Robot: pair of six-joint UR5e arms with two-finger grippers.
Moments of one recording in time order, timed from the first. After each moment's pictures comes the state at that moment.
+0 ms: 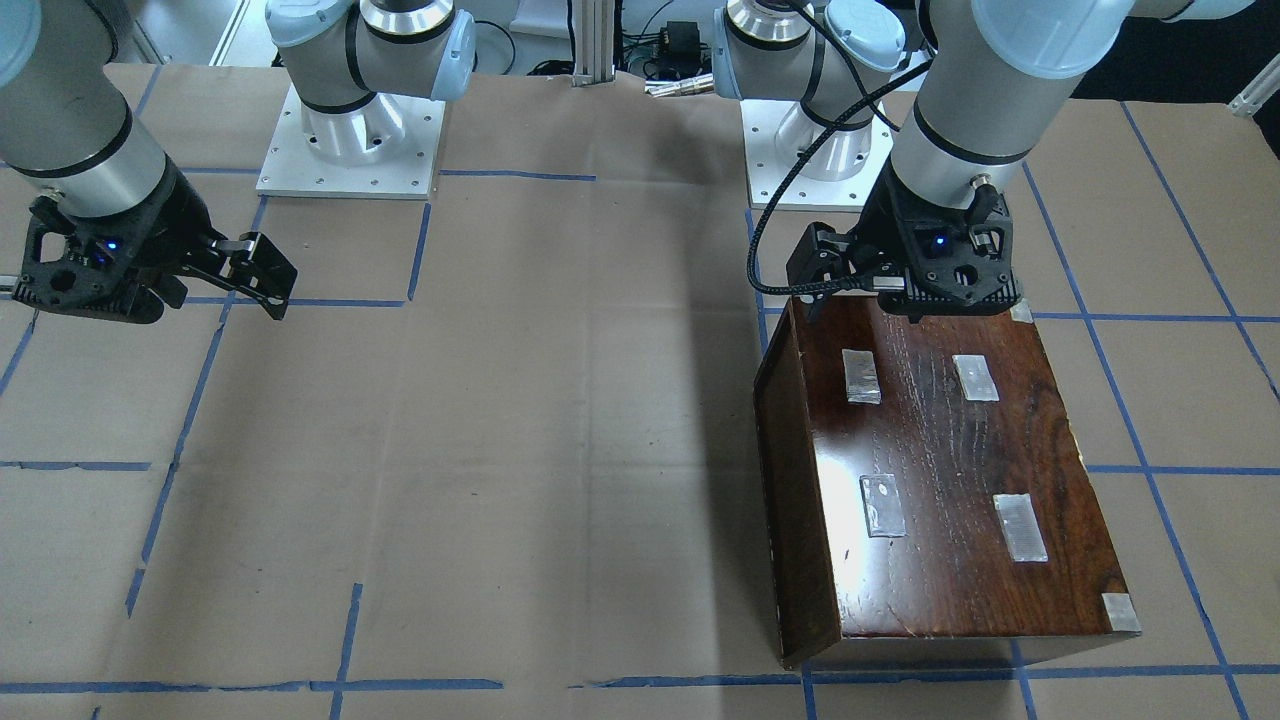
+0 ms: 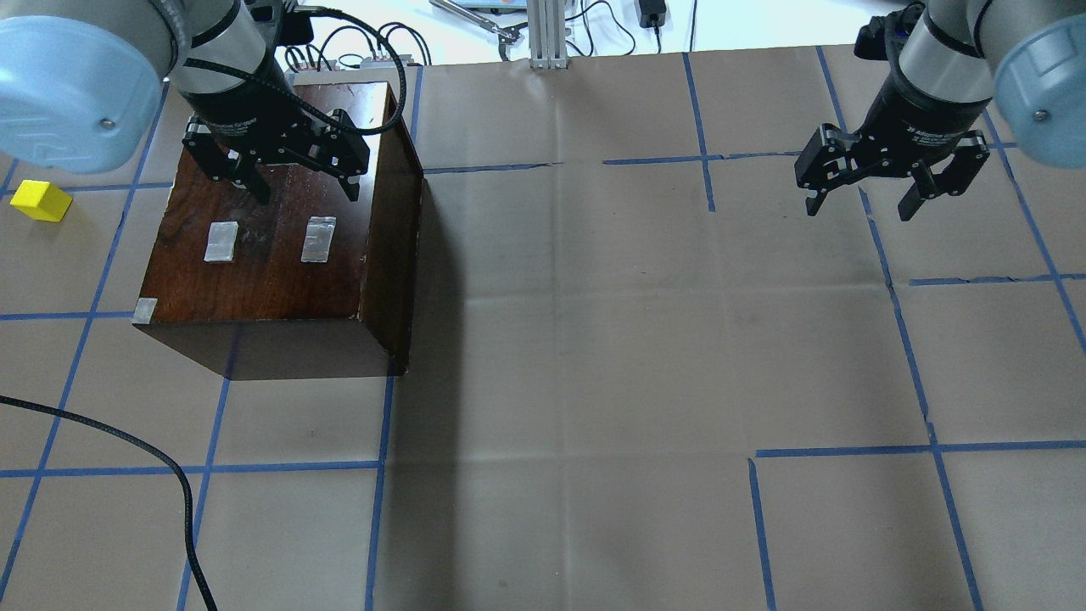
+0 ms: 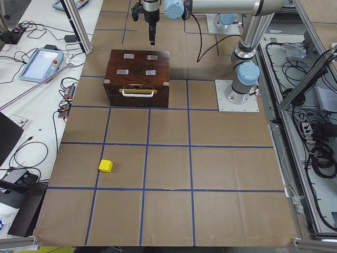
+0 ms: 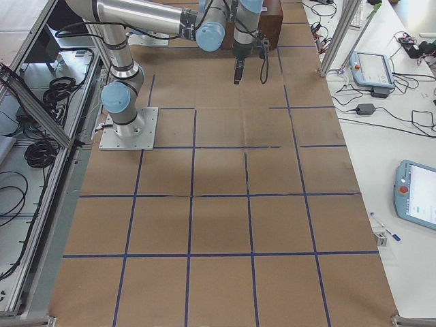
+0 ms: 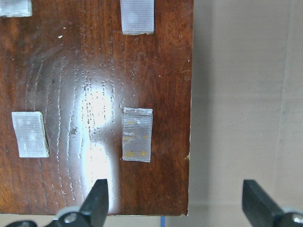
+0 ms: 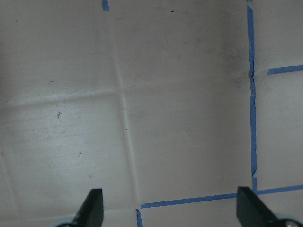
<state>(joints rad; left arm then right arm) -1.58 -1.67 -1.53 -1.53 1.58 0.00 1.43 -1.52 1.65 -1.63 -1.57 -0.02</state>
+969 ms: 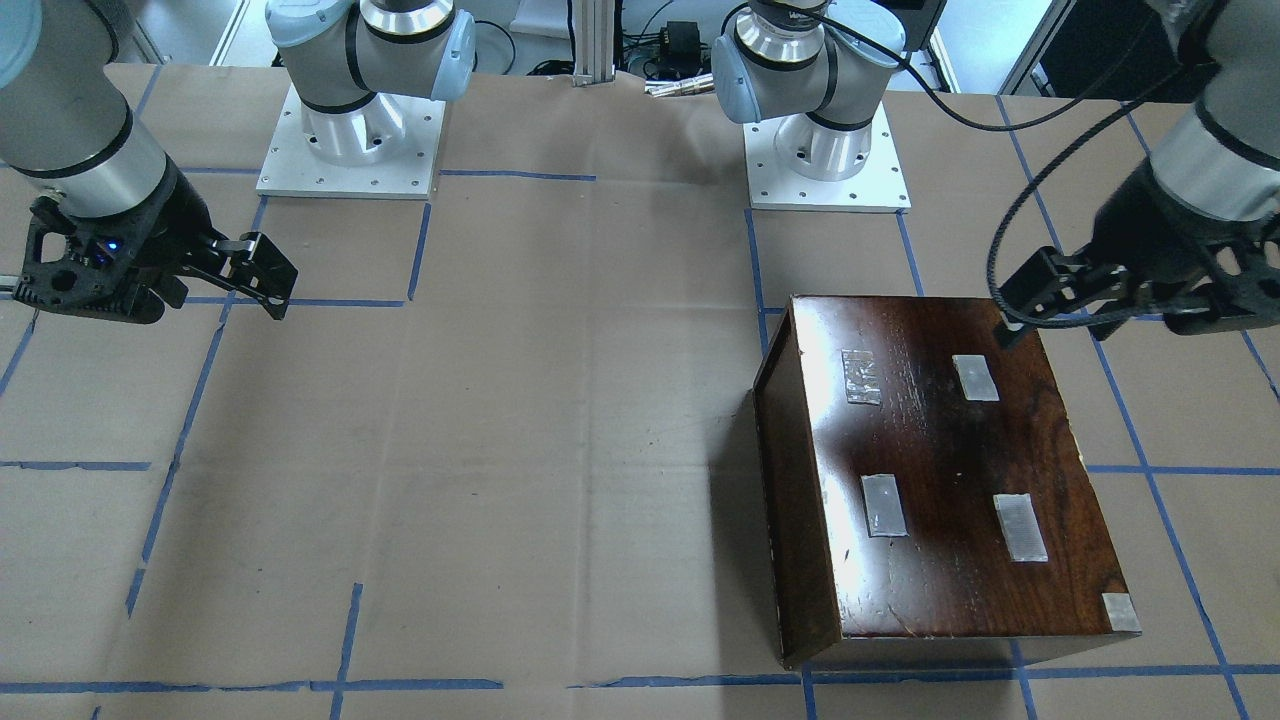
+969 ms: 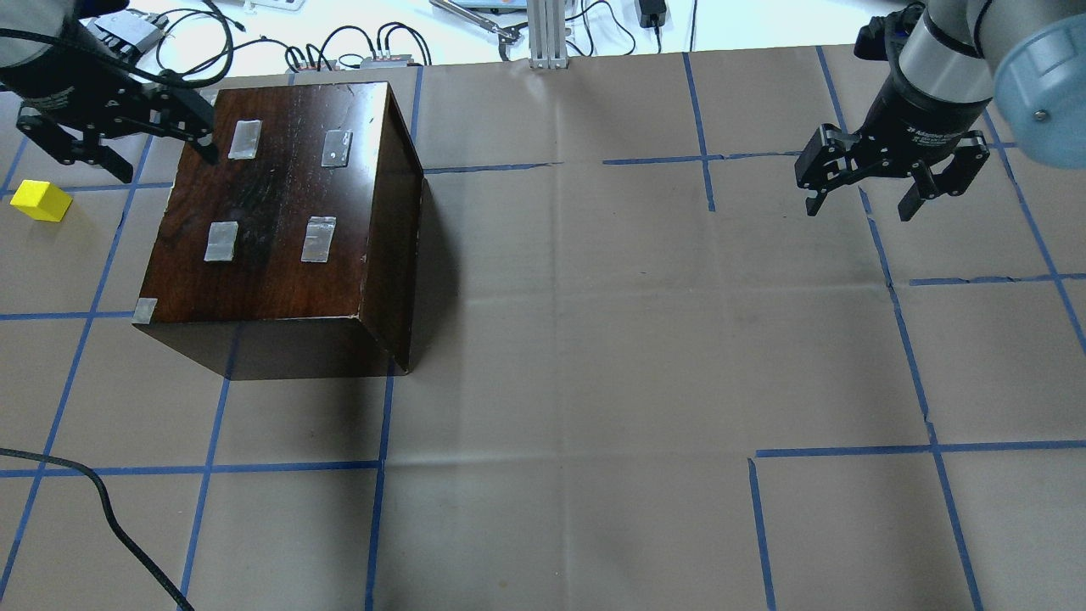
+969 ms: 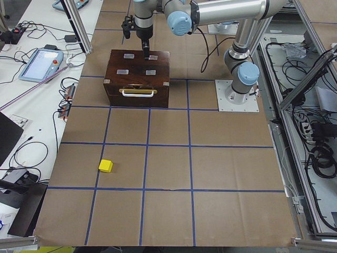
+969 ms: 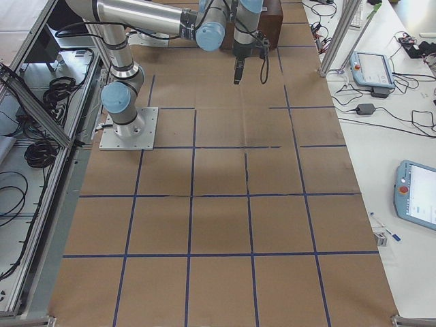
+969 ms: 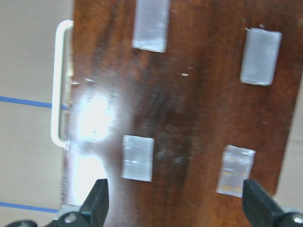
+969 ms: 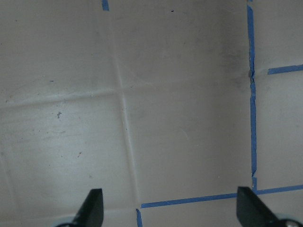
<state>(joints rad) -1.24 -1.67 -1.49 -1.52 1.49 0.18 1.43 -1.52 1.65 -1.63 -1.57 -0.02</state>
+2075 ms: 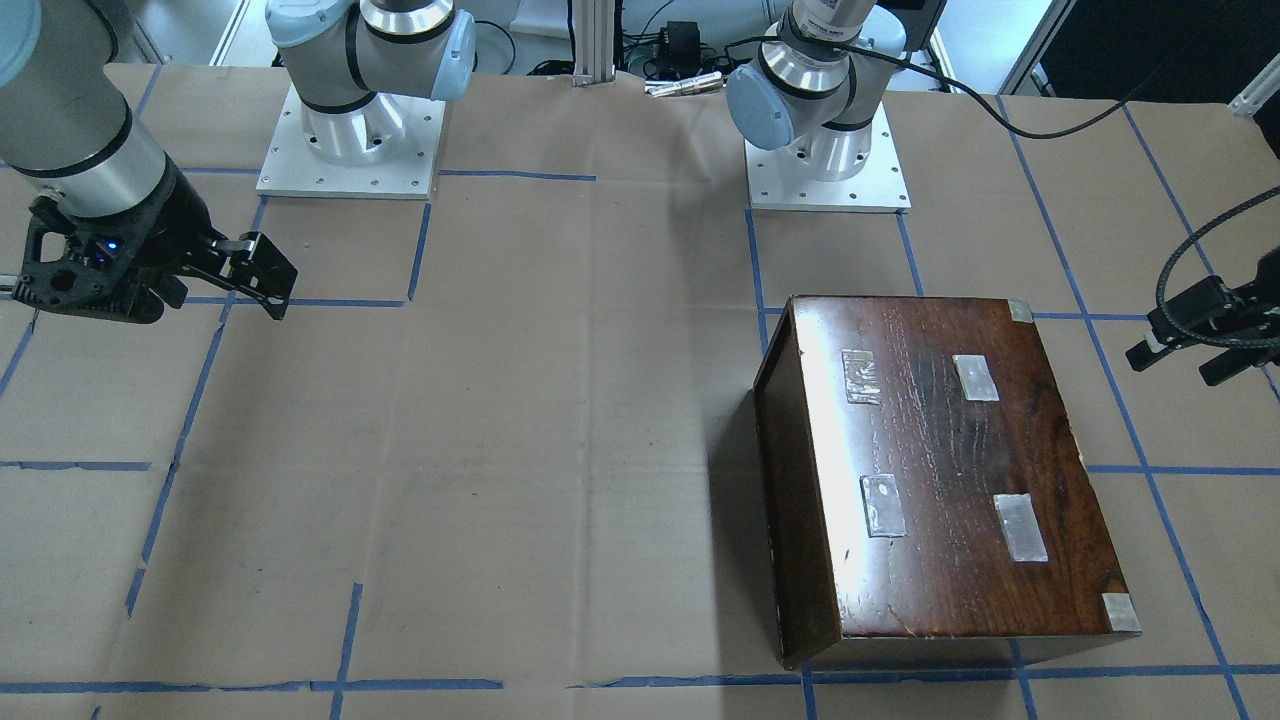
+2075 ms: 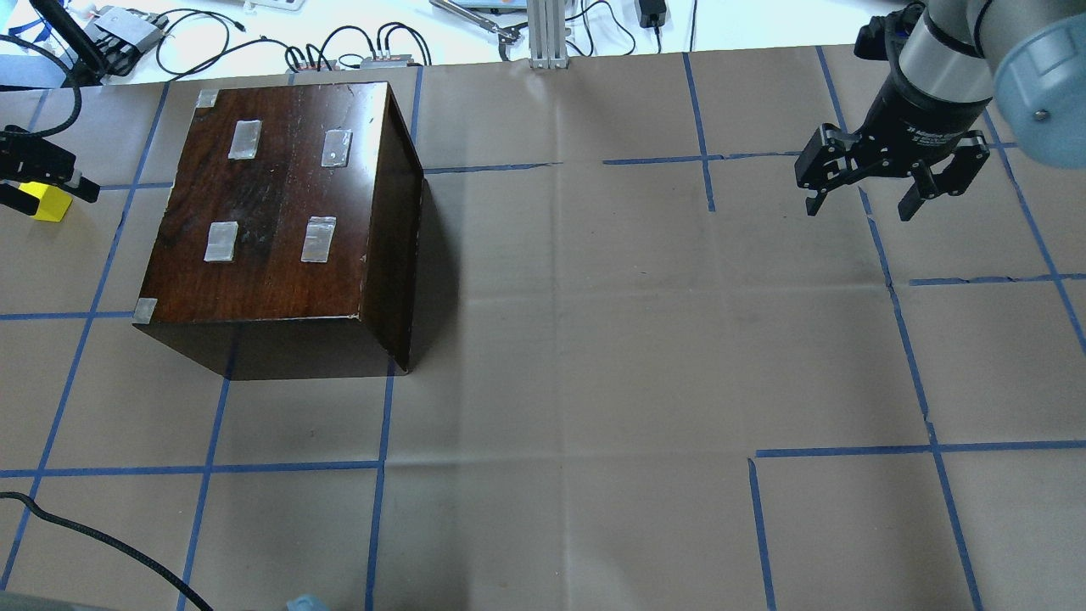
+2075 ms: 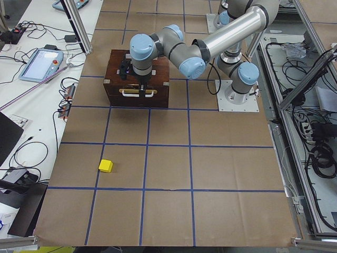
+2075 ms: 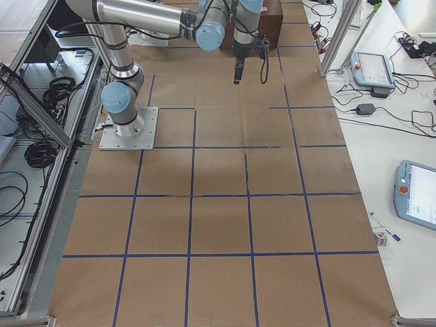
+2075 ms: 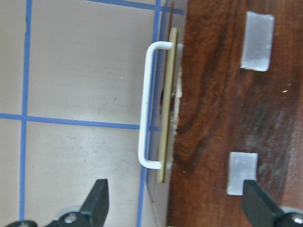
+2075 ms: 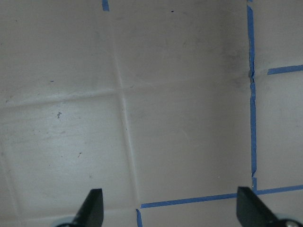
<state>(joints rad) -0.94 -1.78 -1.49 -1.53 1.31 0.66 1.43 -1.52 1.65 -1.63 -1.57 -0.02</state>
